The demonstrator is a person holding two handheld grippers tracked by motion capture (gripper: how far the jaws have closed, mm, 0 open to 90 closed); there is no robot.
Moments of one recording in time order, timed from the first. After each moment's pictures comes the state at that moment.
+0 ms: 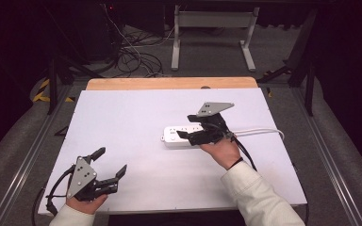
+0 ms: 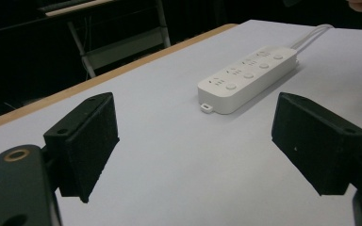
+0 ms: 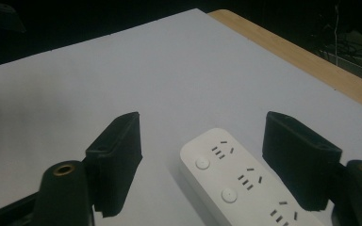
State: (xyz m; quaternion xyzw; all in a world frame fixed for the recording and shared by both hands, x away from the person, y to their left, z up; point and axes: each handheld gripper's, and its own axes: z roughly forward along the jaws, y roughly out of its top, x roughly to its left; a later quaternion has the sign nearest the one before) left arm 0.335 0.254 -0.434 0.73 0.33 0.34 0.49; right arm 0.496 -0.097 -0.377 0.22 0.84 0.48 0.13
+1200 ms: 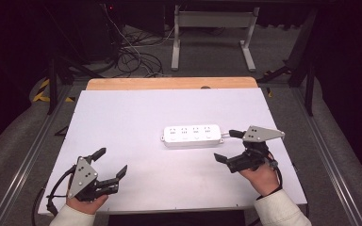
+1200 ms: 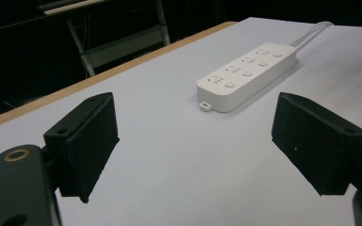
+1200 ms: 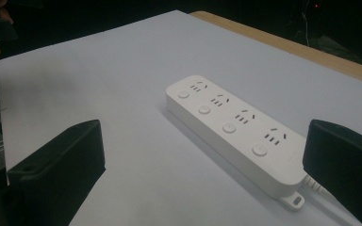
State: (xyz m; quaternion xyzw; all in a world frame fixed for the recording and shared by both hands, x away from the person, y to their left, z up) left arm 0.335 0.253 -0.434 0.73 0.33 0.34 0.49; right arm 0.441 -0.203 -0.408 0.25 0.80 0.52 0.15
